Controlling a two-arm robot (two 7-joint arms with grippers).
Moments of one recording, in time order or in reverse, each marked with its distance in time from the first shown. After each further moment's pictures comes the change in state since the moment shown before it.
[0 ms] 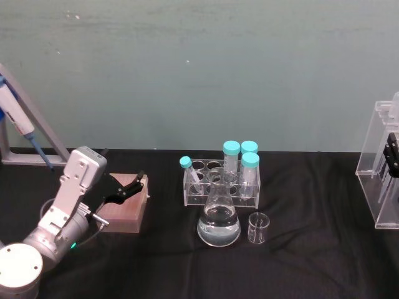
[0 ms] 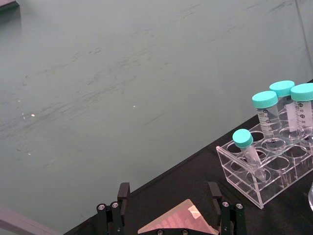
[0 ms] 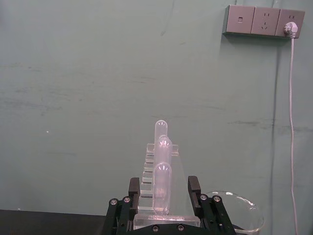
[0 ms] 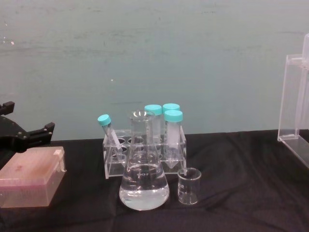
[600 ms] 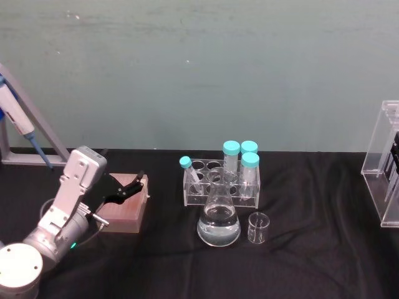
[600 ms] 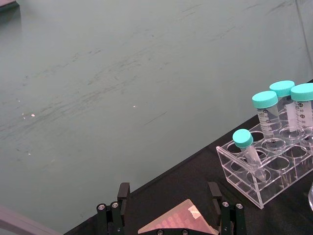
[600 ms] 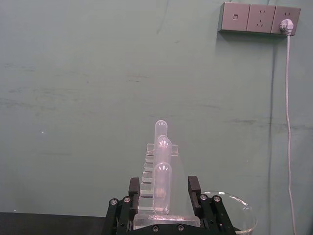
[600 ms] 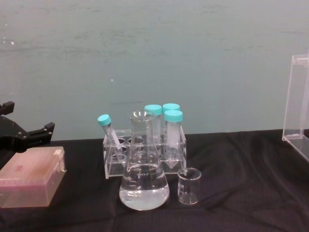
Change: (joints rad) left arm 0.000 0.000 0.000 0.000 0.000 0.000 0.000; right arm 0.022 0.016 0.016 0.035 0.020 -0.009 0.017
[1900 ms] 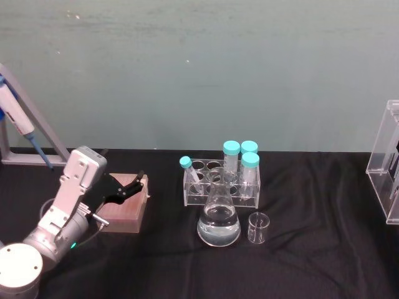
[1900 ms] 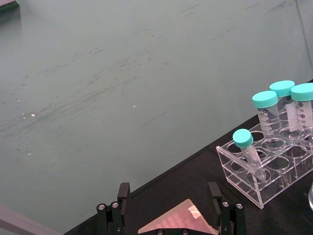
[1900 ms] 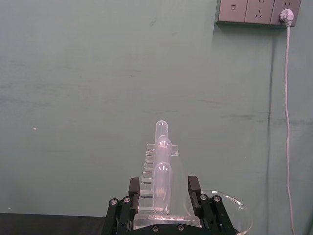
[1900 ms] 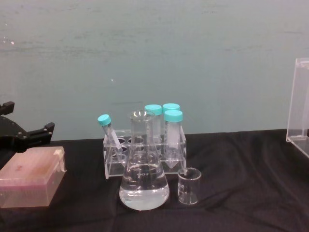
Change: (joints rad) left arm 0.000 0.000 0.000 0.000 0.000 0.000 0.000; right arm 0.068 0.027 0.009 0.096 0.026 -0.003 0.023
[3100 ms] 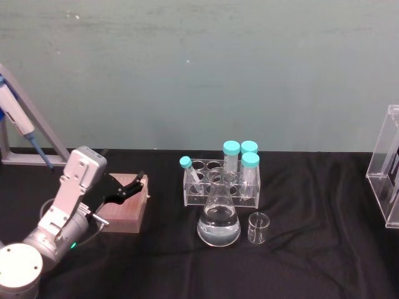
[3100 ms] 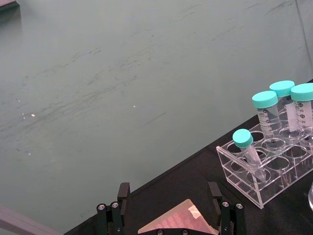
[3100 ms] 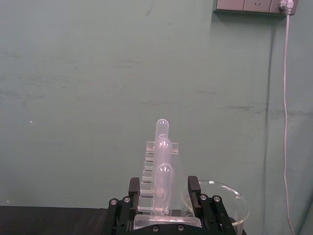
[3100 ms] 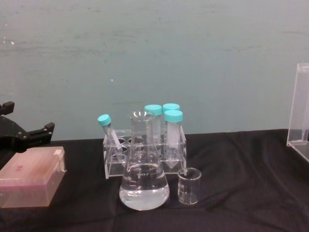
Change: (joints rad) left arm 0.000 0.000 0.000 0.000 0.000 0.000 0.000; right arm -0.002 0.001 0.001 0.002 0.001 0.034 -0.009
